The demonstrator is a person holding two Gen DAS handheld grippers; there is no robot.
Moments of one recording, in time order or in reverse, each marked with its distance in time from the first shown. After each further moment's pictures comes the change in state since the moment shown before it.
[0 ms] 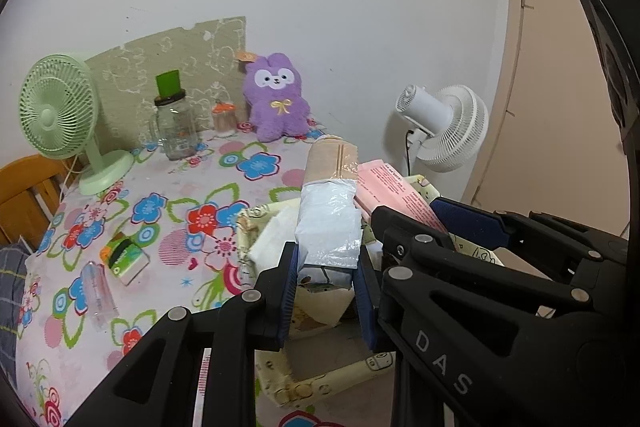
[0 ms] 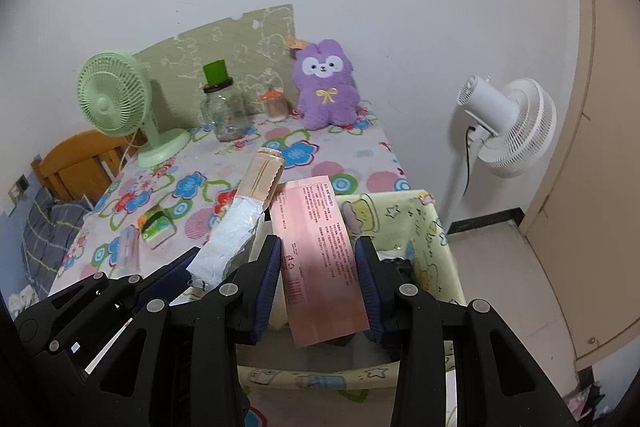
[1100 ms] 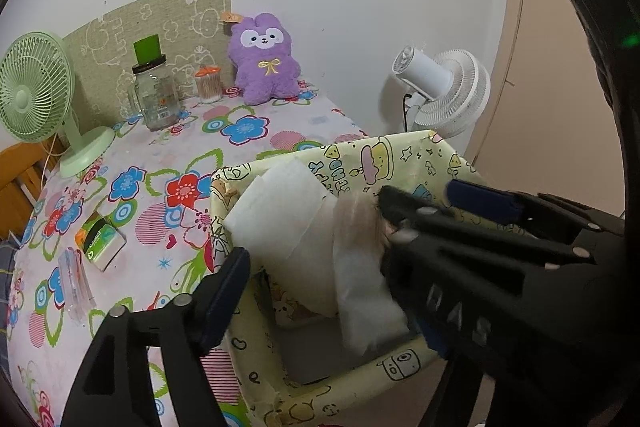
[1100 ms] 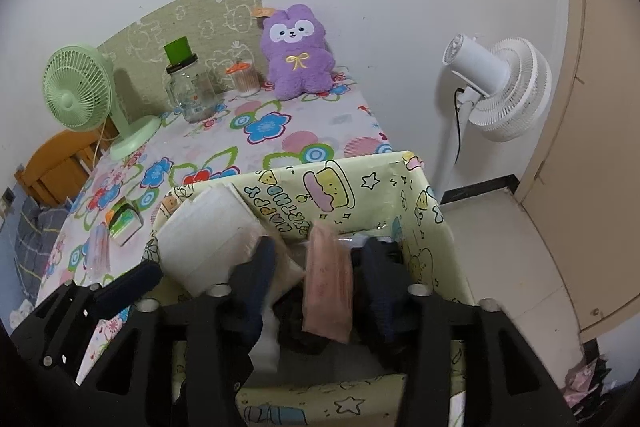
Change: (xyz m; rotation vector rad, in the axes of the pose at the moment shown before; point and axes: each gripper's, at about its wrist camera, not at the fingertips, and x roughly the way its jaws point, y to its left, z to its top) left arm 0.038 0.002 -0.011 0.015 0.112 -0.029; right arm 0.044 -0.021 -0.008 0.062 0.083 -0.036
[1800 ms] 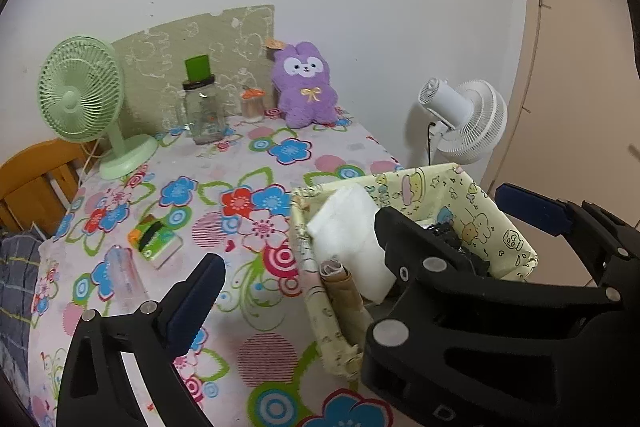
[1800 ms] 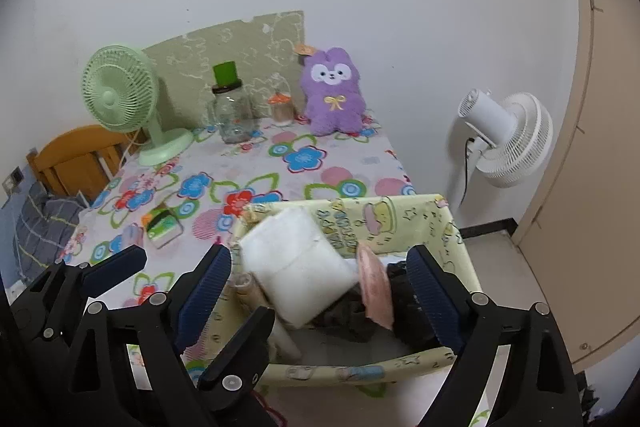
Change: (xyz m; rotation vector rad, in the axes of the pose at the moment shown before) left arm -0.055 0.034 -0.003 -0.049 -0.082 0.080; right arm -0.056 0.054 -0.005 -0.102 -0.124 0.009
